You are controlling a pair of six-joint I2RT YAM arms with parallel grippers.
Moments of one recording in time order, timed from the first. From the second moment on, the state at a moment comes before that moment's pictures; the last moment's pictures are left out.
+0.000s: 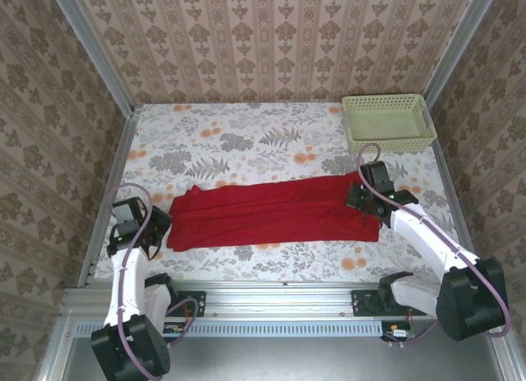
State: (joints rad) left arm 0.27 0.77 0.40 -0.53 0.31 -0.74; right arm 0.22 1.14 0.71 -0.52 0.09 0.54
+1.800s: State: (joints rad) left arm -0.03 1.67 1.07 -0.81 -0.19 -0.43; right arm 0.24 1.76 1.05 -0.56 0.07 0.66
